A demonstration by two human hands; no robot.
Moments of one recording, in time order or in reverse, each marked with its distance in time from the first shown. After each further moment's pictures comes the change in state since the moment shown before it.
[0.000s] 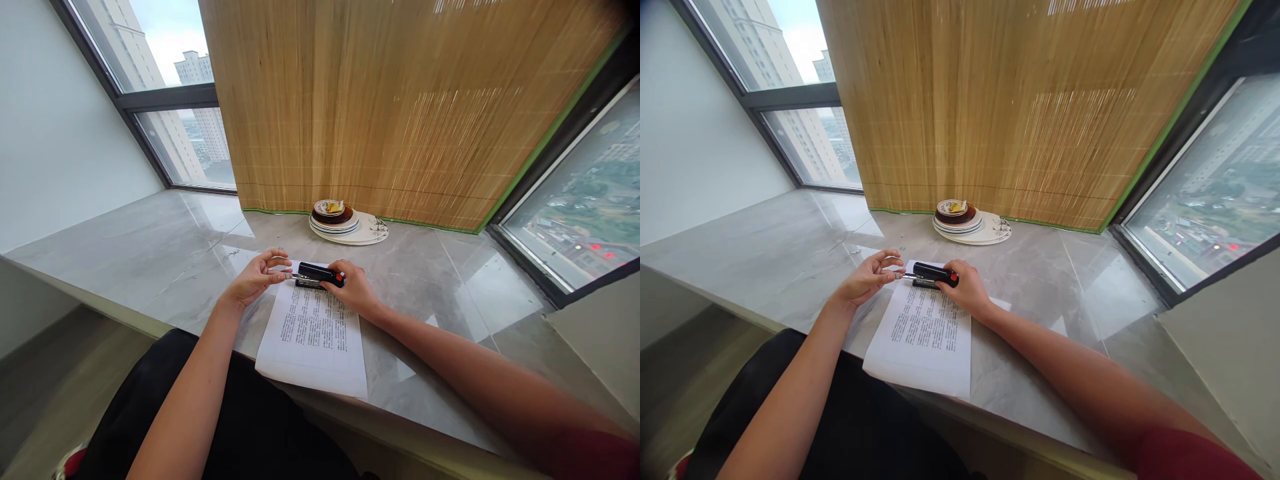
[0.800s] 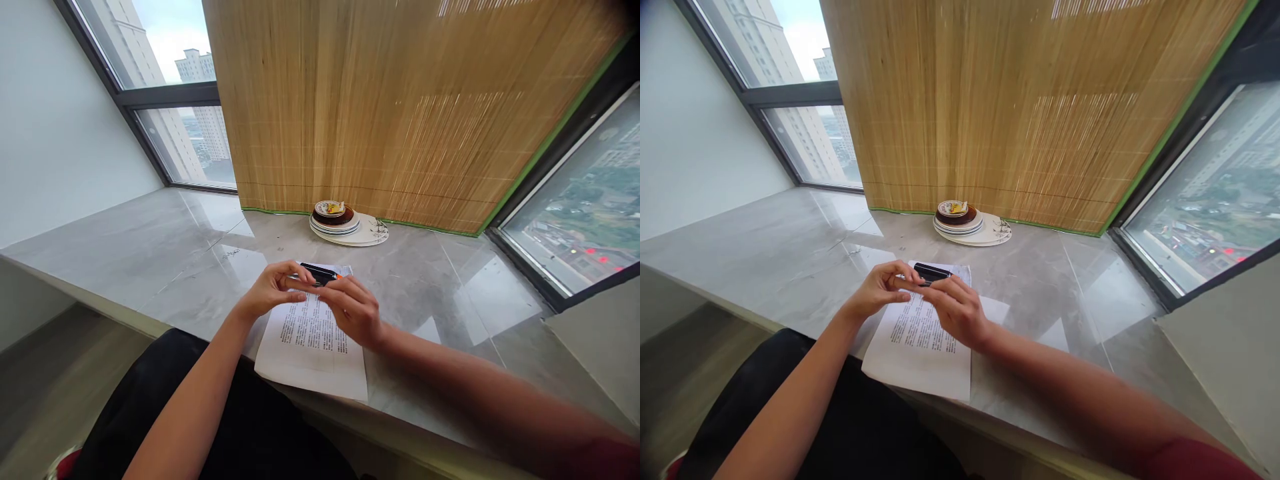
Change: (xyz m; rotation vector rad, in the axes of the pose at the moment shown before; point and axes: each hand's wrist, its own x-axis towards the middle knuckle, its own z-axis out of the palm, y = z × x) left_hand -0.015 0.001 0.047 0.247 -0.217 0.208; right_hand -0.027 -0.064 -0.015 0.068 0.235 -0.501
